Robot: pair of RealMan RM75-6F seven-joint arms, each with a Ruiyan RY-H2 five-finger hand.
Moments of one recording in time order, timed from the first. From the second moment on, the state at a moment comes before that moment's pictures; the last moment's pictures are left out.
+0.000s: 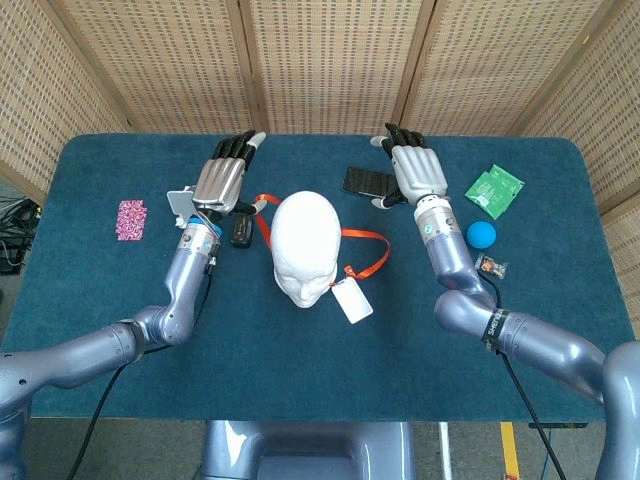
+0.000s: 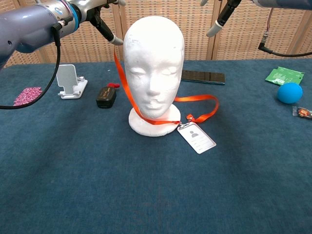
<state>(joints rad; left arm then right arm) -1.05 -1.62 -0.46 -1.16 0.80 0.87 0.32 1.12 -1.40 0.38 -1.25 -0.55 0.80 -0.32</state>
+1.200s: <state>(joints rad) -0.51 -1.15 -0.19 -1.83 1.01 1.36 0.33 0.69 -1.11 0.17 -1.65 -0.85 1.07 -0.24</state>
